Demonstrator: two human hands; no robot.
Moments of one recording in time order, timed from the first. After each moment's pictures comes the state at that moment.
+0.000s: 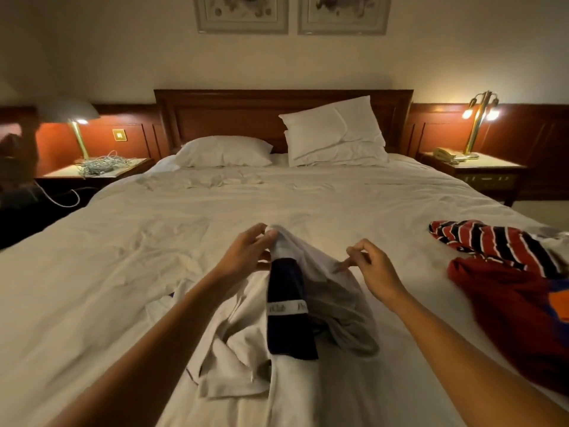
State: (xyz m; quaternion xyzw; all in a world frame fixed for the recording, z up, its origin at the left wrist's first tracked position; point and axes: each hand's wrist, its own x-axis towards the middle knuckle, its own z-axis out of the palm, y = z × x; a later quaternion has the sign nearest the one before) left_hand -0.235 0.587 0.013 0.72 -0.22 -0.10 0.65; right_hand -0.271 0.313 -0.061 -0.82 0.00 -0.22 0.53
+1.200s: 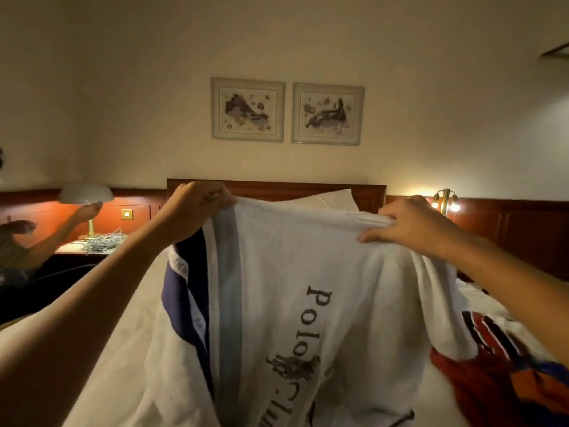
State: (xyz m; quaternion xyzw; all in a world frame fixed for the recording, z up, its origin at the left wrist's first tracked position) left_hand -0.252 0.695 0.261 0.79 -0.40 0.35 0.29; right_hand -0.379 0.321 0.263 -0.95 -0.03 -0.30 0.07
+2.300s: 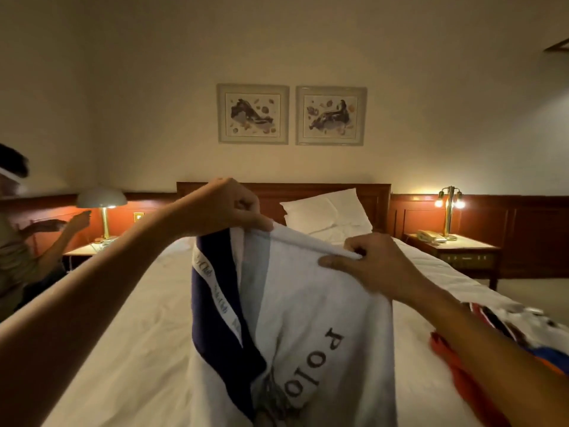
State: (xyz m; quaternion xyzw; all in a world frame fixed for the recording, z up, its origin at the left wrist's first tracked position) left_hand -0.349 0.686 0.294 0.83 -0.47 0.19 0.23; right_hand -0.433 0.407 0.205 -0.89 -0.11 -0.31 0.31
